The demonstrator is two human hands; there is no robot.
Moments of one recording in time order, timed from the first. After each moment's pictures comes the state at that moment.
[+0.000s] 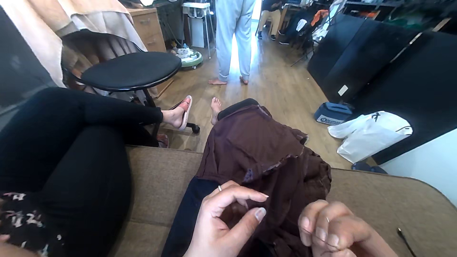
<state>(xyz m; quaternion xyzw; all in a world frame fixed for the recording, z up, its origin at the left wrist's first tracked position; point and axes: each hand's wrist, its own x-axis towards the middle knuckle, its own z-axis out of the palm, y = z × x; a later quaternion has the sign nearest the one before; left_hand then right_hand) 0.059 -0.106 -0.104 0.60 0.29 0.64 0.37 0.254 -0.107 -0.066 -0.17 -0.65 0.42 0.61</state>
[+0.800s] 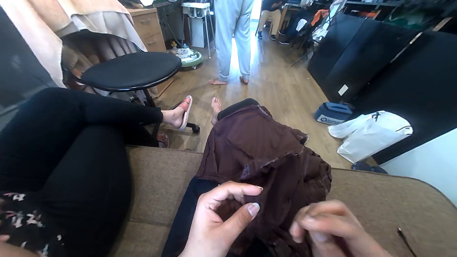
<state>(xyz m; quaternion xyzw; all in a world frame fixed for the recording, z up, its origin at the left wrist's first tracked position) 0.057 -0.108 -0.100 0.54 0.27 0.66 0.45 0.256 -0.110 -0.068 -0.26 -0.69 0.35 0.58</state>
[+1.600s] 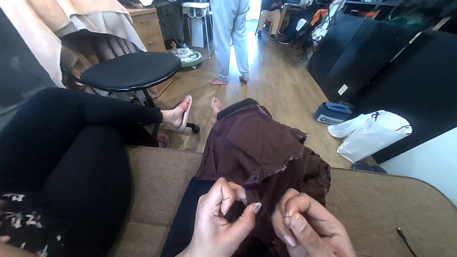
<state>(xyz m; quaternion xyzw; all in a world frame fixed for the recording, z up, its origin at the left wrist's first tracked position) 0.065 -0.097 -0.112 0.60 0.28 0.69 0.28 0.236 -0.102 -0.078 -0.19 -0.58 0.56 0.57</state>
